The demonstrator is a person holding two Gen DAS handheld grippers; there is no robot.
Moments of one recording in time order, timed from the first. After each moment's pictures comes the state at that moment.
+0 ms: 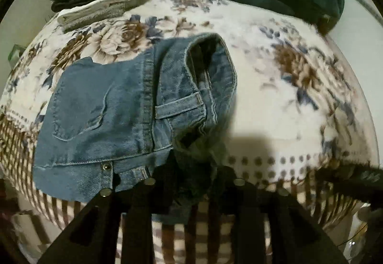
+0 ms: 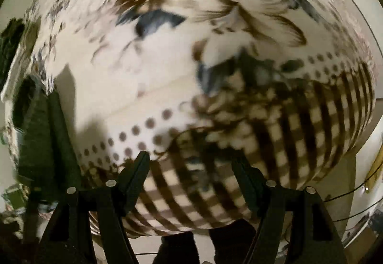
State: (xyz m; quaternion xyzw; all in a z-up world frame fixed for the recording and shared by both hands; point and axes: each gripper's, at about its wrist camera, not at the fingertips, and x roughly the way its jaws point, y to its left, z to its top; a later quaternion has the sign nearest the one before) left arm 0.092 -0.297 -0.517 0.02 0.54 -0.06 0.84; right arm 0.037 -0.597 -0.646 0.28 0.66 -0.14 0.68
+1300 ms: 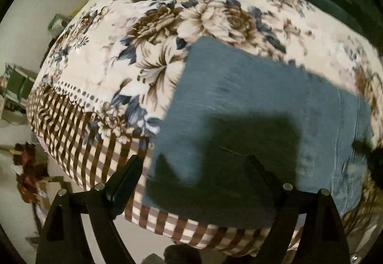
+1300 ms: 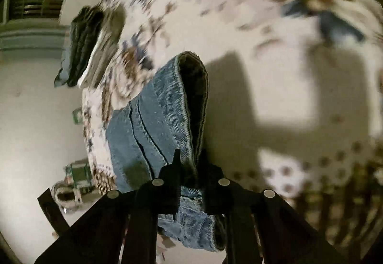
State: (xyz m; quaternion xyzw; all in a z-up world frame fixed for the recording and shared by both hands) left arm 0.130 -0.147 -0.505 0.01 0.60 0.08 0.80; right arm 0.129 -0.486 -0.644 0.40 0.60 0.06 0.69
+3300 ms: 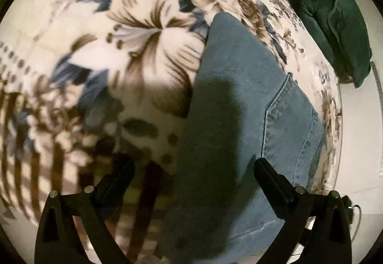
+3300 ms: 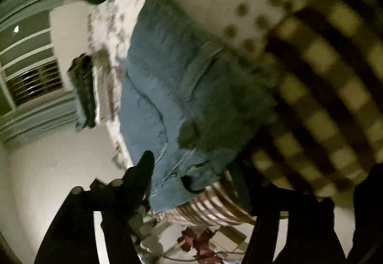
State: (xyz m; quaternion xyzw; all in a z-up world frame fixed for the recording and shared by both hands) left arm 0.172 -0.053 -0.588 -0.20 0.65 -0.09 0.73; right arm 0.034 -0.426 -0.708 0.59 0.53 0.03 0.61
